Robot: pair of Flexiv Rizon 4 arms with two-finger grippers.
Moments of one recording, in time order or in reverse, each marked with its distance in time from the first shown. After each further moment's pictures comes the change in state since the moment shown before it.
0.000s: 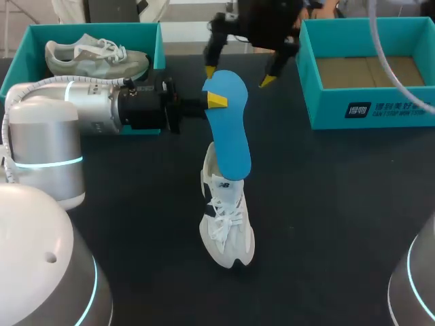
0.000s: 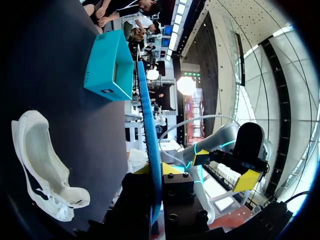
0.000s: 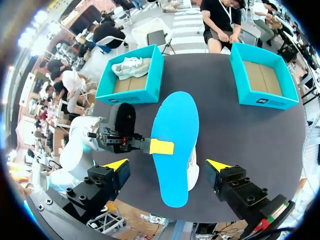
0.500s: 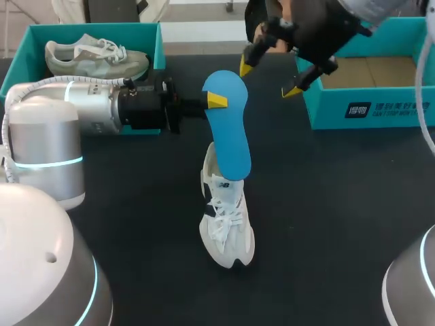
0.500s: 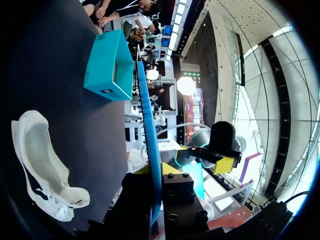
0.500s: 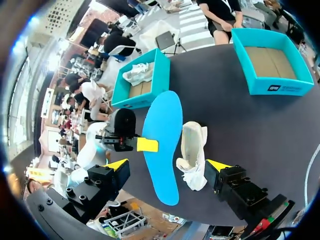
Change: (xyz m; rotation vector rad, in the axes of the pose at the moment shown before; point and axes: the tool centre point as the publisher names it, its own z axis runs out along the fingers) left arm 0.000 0.000 0.000 0.000 0.000 0.000; right arm -0.046 -0.003 -0.003 0.006 0.257 0.070
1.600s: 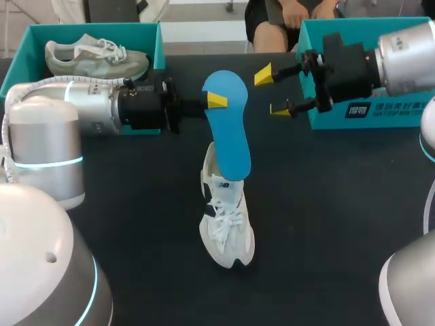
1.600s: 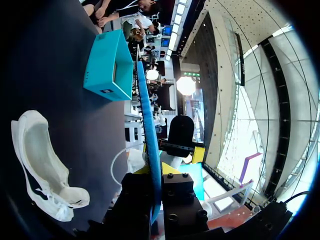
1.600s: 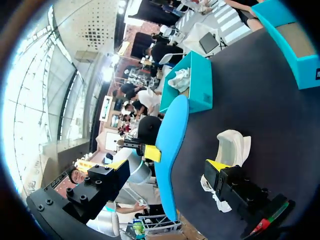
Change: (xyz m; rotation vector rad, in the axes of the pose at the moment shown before) left arm 0.000 0.000 0.000 0.000 0.000 0.000; right arm -0.028 0.010 0.036 -0.051 0.598 -0.023
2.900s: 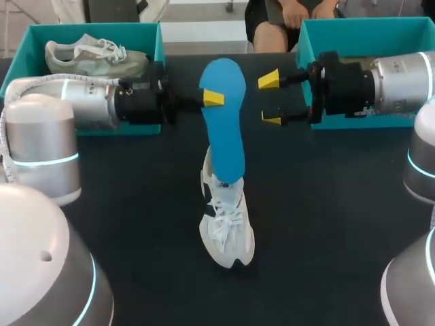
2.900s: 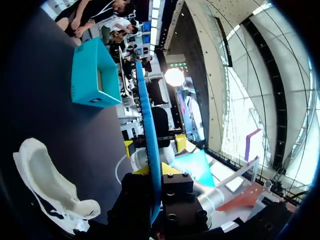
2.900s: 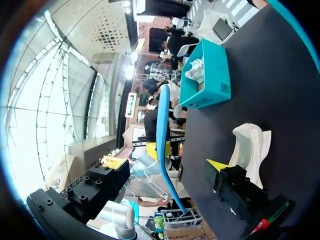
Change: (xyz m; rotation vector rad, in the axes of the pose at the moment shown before) left arm 0.008 -0.004 -0.010 -0.052 0.041 0.245; right arm -0.012 0.004 0.008 0.059 0.230 0.055
